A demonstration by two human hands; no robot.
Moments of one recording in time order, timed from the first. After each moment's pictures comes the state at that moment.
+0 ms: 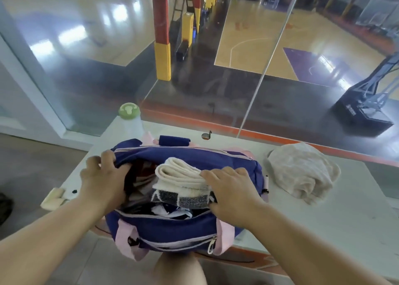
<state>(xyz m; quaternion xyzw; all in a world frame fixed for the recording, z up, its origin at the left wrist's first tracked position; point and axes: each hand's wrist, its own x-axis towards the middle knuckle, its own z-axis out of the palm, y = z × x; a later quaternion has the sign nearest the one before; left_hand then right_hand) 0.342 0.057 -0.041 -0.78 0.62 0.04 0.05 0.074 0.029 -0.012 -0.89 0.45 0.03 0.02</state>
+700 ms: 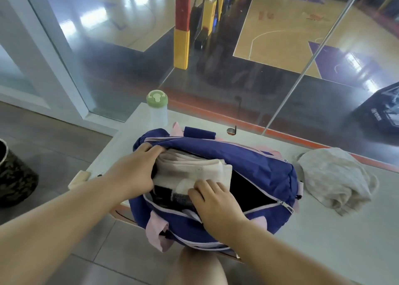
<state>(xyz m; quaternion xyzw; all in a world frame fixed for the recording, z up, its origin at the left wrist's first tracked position) 0.375 0.040 -0.049 -0.70 0.68 0.21 -0.07 0.152 0.042 -0.085 -0.94 0.33 -0.04 0.01</state>
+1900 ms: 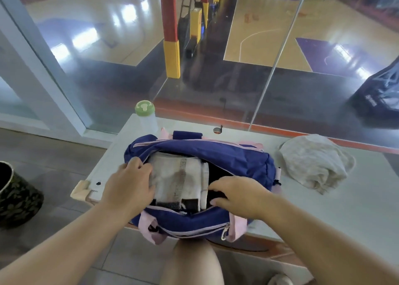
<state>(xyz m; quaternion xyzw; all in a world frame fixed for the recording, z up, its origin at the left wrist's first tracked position) 0.324 0.090 -0.028 -0.75 0.66 0.02 -0.06 0.077 0.037 -0.020 -0.88 0.42 0.11 0.21</state>
